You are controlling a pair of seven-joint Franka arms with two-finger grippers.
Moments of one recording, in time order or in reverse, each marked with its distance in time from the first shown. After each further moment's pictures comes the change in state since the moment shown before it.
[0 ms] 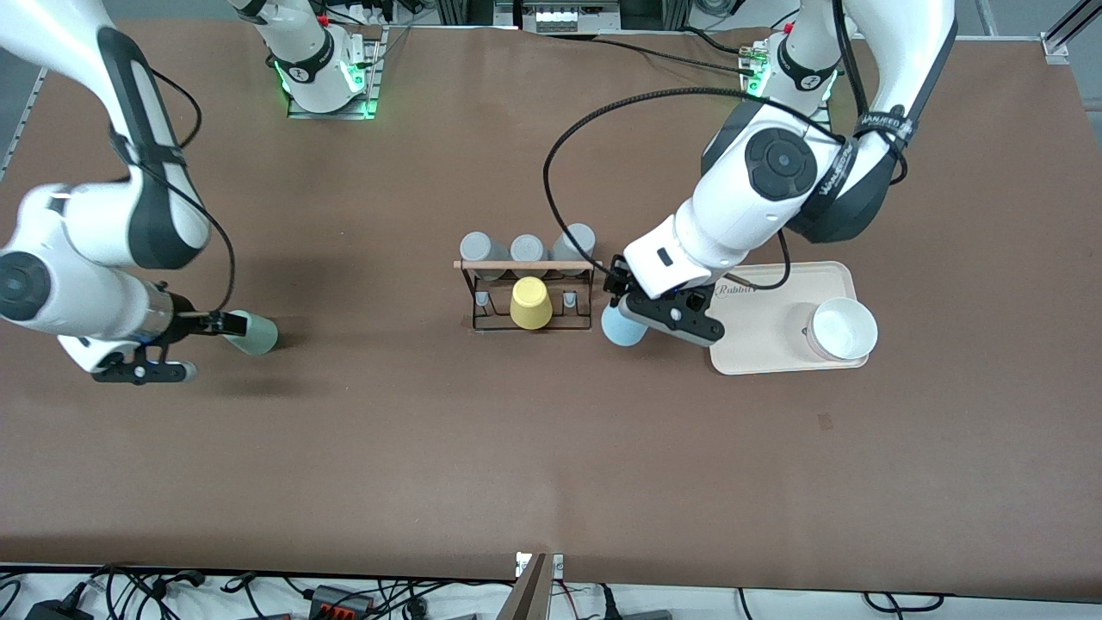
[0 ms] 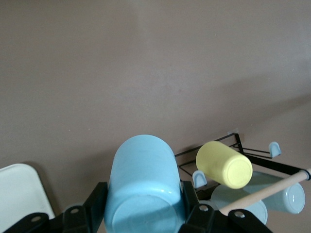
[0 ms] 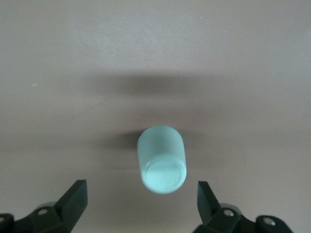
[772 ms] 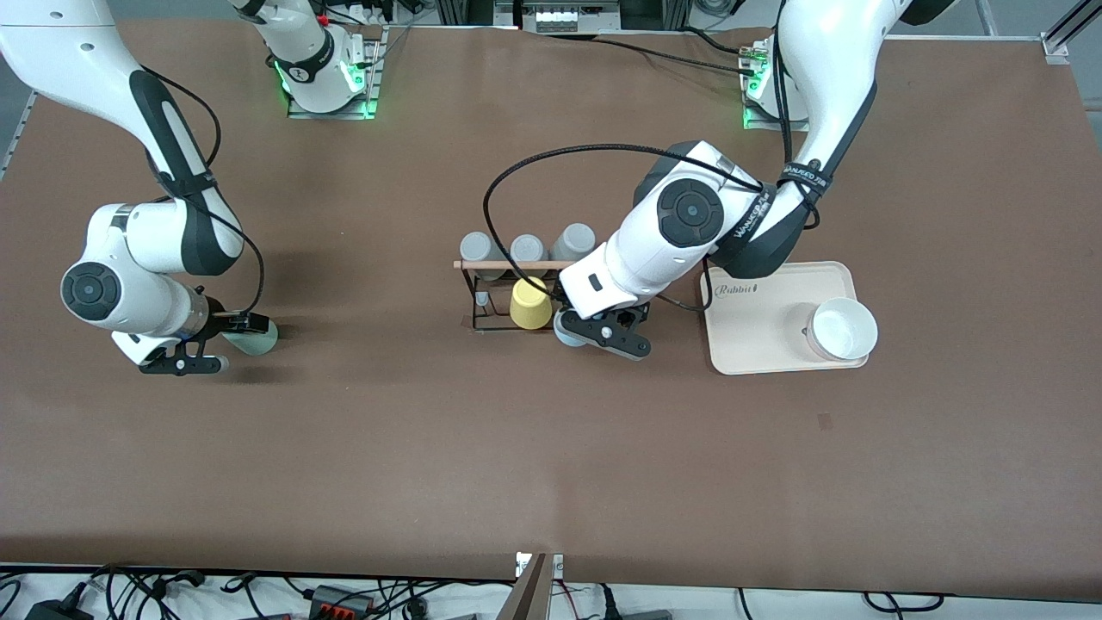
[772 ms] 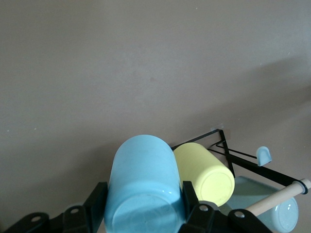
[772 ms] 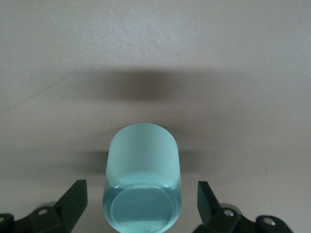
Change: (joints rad) left arm -0.138 0.168 0.042 0.137 0.000 -0.021 -0.053; right arm -0.040 0.039 -0.001 -0.174 -0.041 0.205 -0.001
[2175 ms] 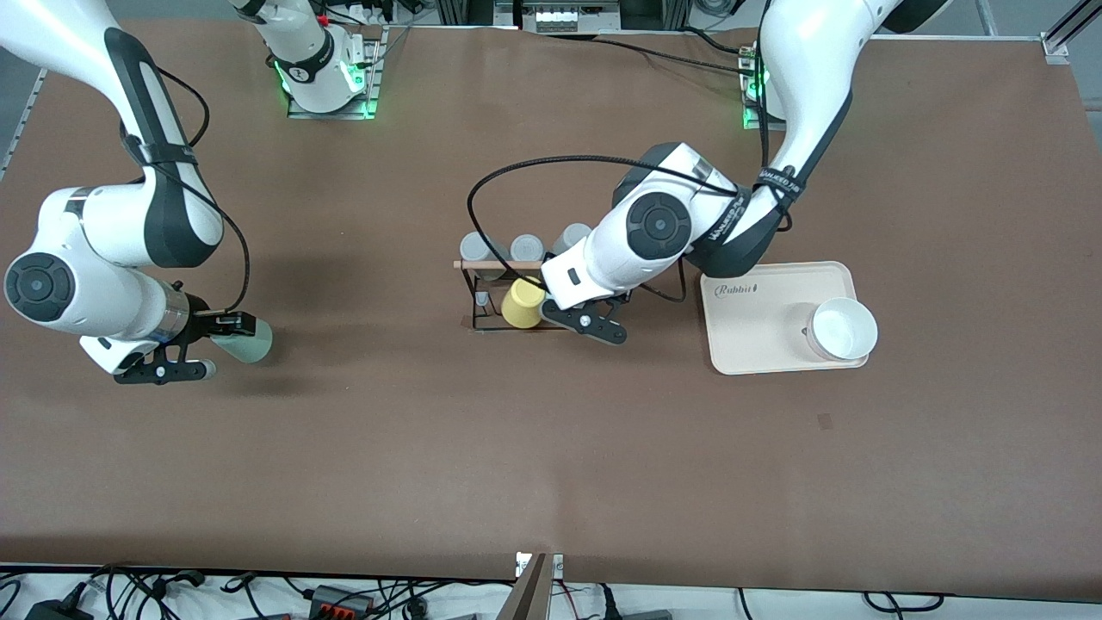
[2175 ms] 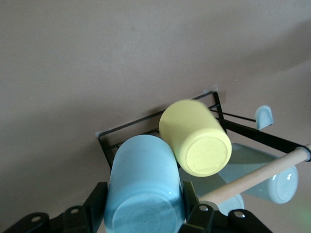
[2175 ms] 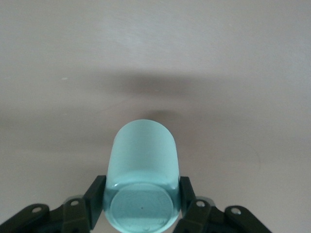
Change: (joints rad) left arm -0.051 0.049 -0.002 0.015 -0.042 -0.090 0.000; right arm 0.003 -0.058 0.105 0.228 0.050 -0.297 -0.017
